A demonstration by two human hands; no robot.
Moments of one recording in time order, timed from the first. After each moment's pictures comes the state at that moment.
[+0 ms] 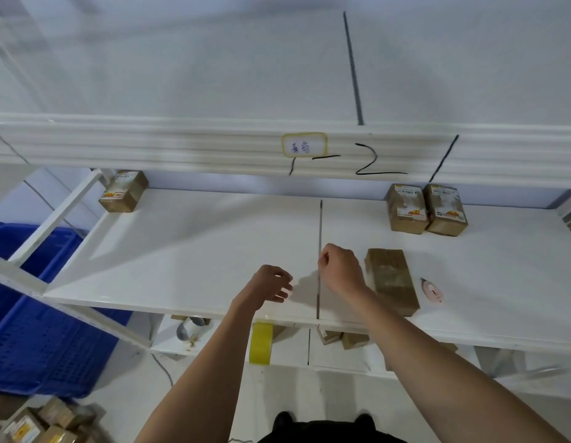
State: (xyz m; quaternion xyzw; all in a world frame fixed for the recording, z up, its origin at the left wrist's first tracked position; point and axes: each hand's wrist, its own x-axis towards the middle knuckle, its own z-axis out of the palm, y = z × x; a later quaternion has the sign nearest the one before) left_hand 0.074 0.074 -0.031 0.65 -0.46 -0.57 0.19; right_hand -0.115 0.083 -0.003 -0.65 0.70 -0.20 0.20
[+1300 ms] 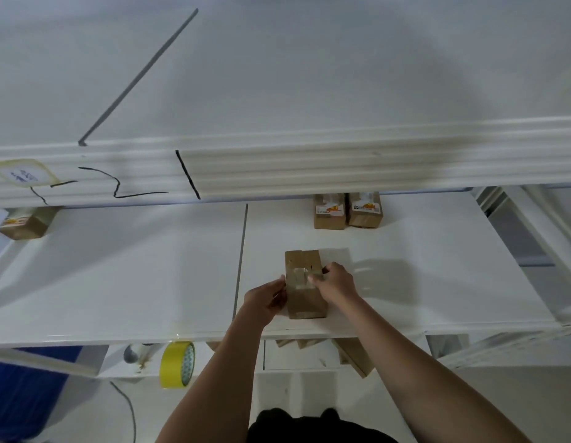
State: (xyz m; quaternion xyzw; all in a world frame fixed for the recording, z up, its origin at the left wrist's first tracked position) left_hand -0.122 0.091 -0.059 0.60 -0.09 -0.71 0.35; right_hand -0.294 0.104 -0.042 -0.44 0.79 -0.17 0.39
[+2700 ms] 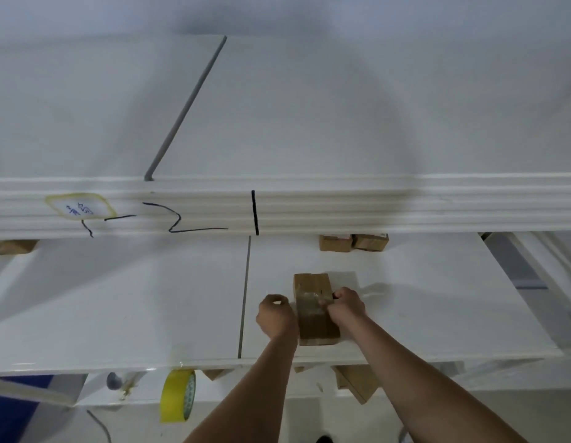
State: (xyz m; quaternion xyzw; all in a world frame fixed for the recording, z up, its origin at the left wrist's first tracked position) left_hand -0.150 0.091 -0.043 0.79 -0.37 -0.40 0.27; right_hand -0.280 0.097 -0.036 -0.37 0.83 -0.17 0.37
